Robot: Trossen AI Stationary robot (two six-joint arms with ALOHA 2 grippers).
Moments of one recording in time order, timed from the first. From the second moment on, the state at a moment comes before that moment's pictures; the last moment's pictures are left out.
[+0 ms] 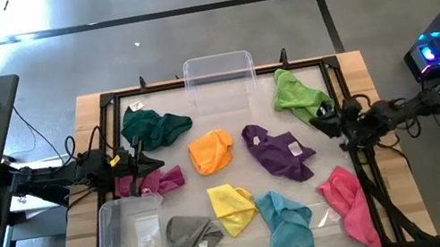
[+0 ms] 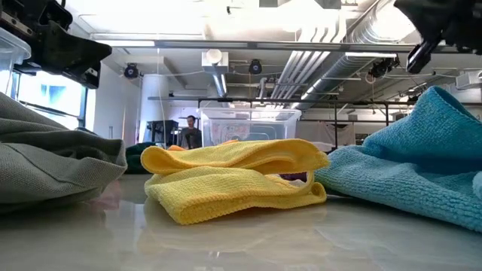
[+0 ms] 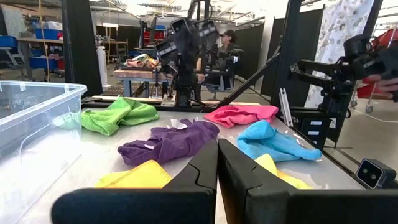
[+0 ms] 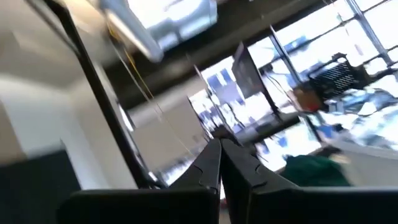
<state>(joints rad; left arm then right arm) -0.07 0.03 0.01 0.05 -0.01 -0.05 0.26 0.04 0.01 0.50 0.33 0.38</state>
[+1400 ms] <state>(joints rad) -0.07 0.03 0.01 0.05 -0.01 -0.05 0.17 1.28 0.61 -0.27 0.21 0.38</state>
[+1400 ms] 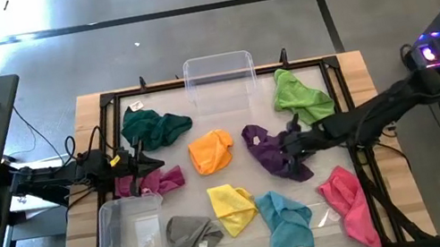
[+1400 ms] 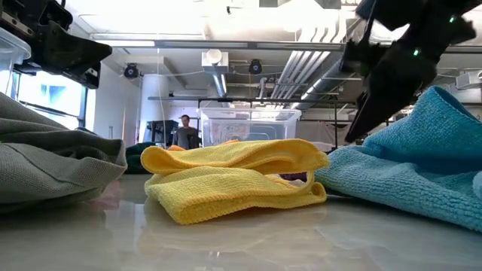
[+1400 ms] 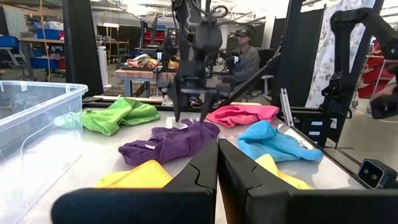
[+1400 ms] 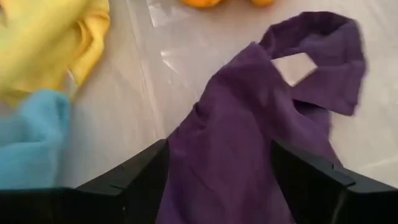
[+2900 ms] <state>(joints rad) -0.07 0.03 0.01 0.05 -0.01 -0.05 -0.03 1.49 1.31 -0.69 0.16 0.59</state>
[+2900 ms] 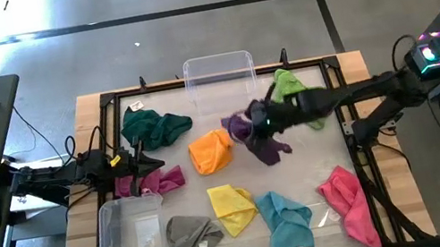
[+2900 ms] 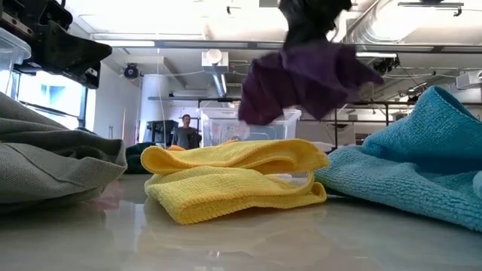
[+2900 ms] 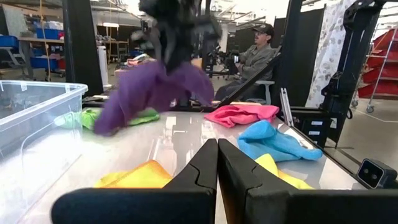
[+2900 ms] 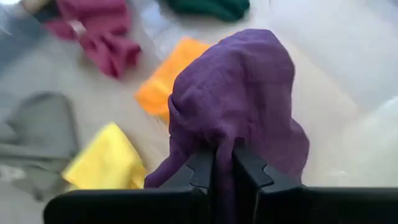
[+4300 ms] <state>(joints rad) -0.07 0.03 0.01 0.05 -0.01 -0.05 -0.49 1.88 1.68 -0.46 -0.01 -0.36</state>
